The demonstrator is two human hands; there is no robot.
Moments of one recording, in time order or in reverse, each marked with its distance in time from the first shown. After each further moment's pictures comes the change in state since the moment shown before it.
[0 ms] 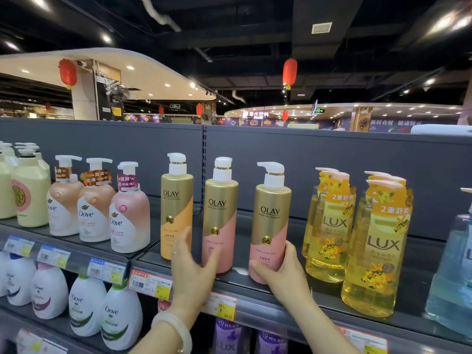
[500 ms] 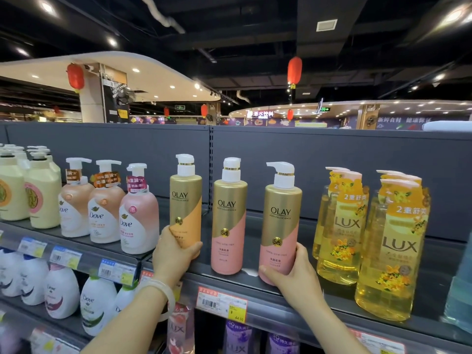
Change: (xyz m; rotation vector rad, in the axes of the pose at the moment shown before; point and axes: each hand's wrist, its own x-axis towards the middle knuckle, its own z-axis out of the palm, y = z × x) left_hand 0.069 -0.035 -0.030 0.350 -0.067 -0.174; right_hand -0.002 0.000 0.002 -0.061 0.010 0.002
